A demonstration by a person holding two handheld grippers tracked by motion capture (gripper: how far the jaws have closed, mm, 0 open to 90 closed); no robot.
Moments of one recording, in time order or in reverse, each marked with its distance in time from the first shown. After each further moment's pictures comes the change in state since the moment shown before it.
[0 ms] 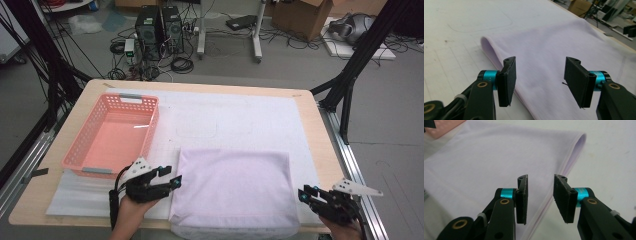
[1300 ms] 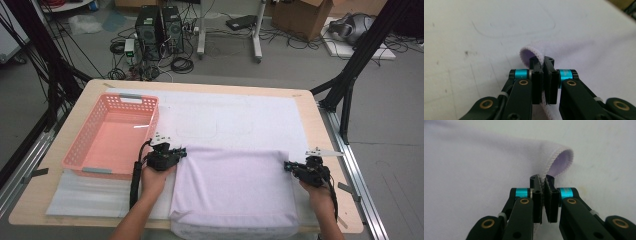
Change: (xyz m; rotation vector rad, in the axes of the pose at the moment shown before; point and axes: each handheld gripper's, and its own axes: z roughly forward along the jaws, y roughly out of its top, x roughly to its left) left arm 0.037 0.025 0.072 0.072 0.162 -0.128; right arm -0.038 0.041 0.083 0.071 -0.032 0.010
